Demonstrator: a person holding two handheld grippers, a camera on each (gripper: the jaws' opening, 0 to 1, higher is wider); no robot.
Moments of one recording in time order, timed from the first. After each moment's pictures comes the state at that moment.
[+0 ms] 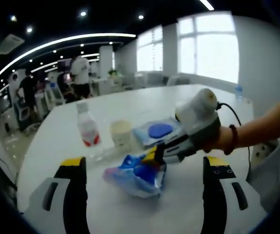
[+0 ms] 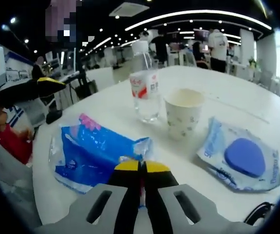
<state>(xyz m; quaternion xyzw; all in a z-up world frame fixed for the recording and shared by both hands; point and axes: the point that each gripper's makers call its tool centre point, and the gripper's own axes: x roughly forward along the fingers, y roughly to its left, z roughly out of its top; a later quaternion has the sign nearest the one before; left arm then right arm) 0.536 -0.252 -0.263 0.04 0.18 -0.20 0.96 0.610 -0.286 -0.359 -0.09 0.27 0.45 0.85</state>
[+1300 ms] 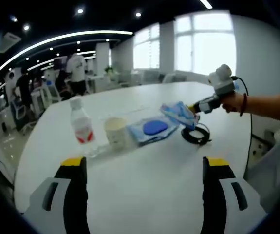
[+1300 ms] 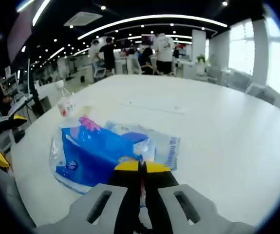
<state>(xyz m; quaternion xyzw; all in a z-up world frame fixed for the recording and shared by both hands) 0.532 -0.261 -0.272 0.04 0.20 -0.22 0.95 0.670 -0.497 -0.305 -0.07 0.26 0.23 0.93</state>
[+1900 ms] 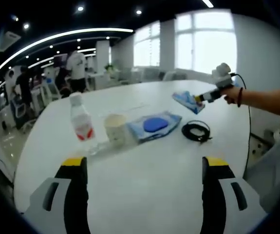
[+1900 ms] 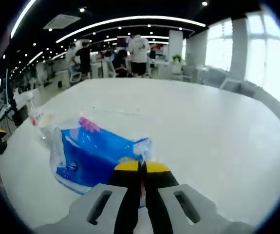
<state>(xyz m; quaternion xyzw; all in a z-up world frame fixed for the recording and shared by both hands) 0.529 -0.260 -0.278 0.04 0.21 -0.22 0.95 0.704 -0.588 -0.301 -0.04 0.27 0.13 0.95</state>
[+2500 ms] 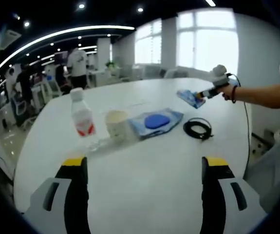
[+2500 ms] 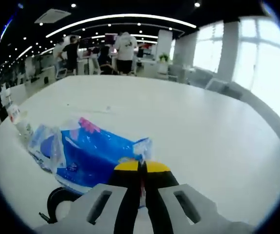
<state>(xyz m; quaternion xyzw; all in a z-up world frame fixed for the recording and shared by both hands) 0.530 -0.255 -0.284 0.04 0.22 -0.22 0.95 0.732 -0.631 -0.312 -0.11 0.26 0.07 0.96</state>
